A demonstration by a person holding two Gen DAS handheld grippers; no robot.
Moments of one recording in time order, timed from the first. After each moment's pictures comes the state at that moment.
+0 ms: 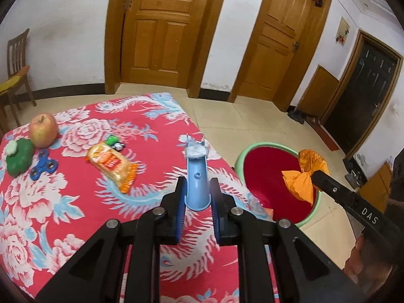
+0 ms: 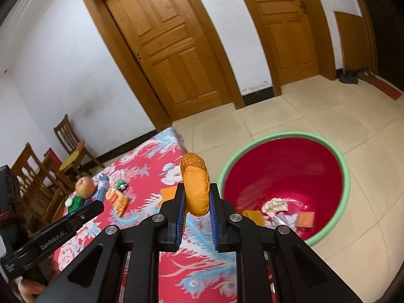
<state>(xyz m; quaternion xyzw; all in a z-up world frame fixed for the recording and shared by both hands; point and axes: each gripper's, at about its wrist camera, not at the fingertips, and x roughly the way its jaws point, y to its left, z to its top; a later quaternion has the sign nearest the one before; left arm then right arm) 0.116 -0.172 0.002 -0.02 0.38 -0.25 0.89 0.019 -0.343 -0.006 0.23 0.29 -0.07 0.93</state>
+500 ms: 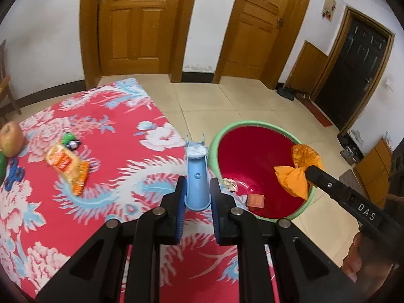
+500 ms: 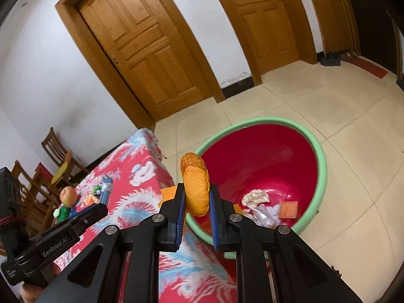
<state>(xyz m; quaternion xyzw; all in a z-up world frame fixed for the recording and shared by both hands) 0.119 -0.239 -0.022 0.03 0.42 -0.29 0.86 0.009 -0.388 -0.033 0.27 0.30 -0.11 0.91</state>
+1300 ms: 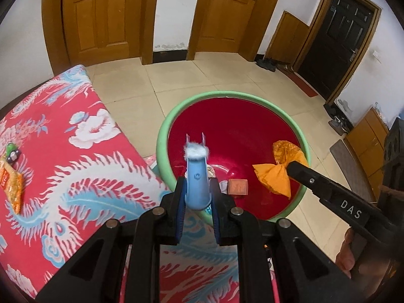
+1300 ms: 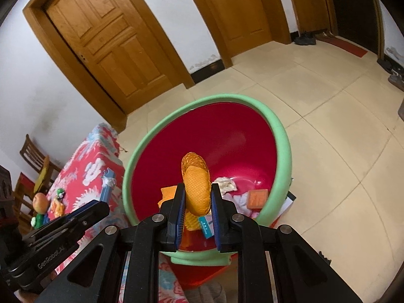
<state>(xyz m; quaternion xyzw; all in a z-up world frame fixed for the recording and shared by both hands) 0.128 -0.320 -0.064 0.07 0.46 -0.35 0.82 0.008 -0.442 -0.075 0.29 0.35 -0.17 0.87</state>
